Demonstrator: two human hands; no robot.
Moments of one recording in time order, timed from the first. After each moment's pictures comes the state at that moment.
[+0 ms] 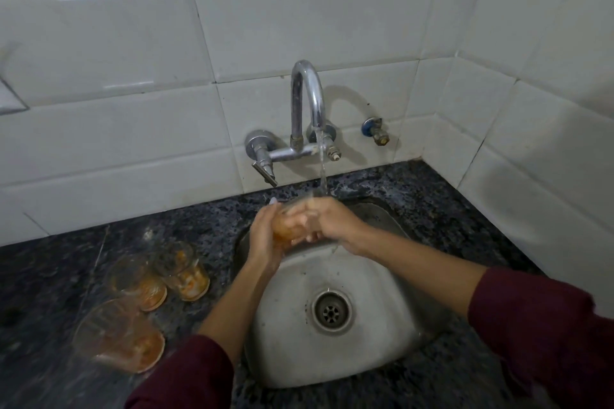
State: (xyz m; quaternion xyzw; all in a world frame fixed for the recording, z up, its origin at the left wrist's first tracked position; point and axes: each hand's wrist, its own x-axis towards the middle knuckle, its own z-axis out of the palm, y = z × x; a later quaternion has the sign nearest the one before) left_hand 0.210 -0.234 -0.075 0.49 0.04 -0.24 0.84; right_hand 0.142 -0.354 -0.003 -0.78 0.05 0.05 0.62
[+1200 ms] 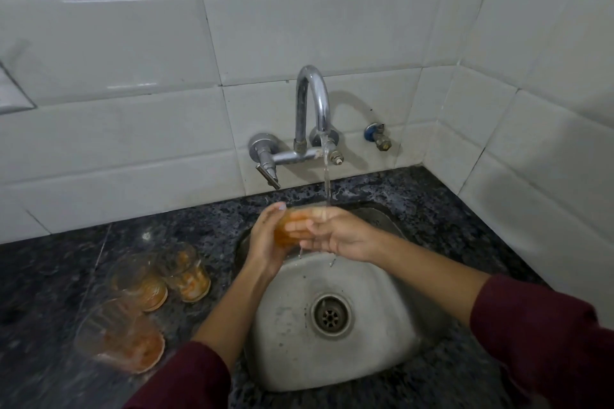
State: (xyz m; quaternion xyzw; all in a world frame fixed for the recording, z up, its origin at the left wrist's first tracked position) left_hand 0.211 -0.228 -0.072 0.49 0.02 -0.24 0.84; right_hand 0.138 -0.364 -0.015 -0.63 0.02 0.18 0.76
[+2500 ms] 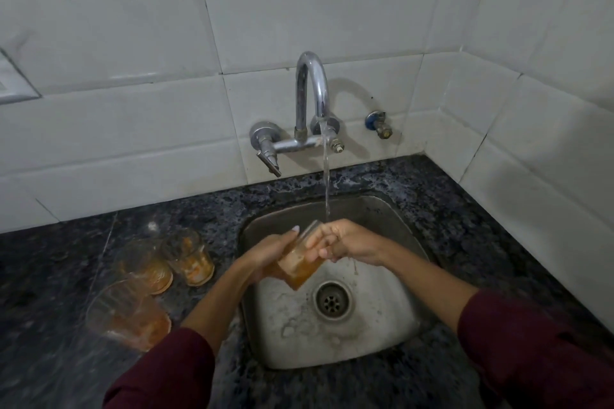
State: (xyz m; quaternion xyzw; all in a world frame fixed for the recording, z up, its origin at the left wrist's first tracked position) left_hand 0.200 -0.204 -0.098 0.71 -0.01 -0.42 0.56; right_hand 0.118 -0.384 -0.059 -0.72 -0.02 0.21 0.66
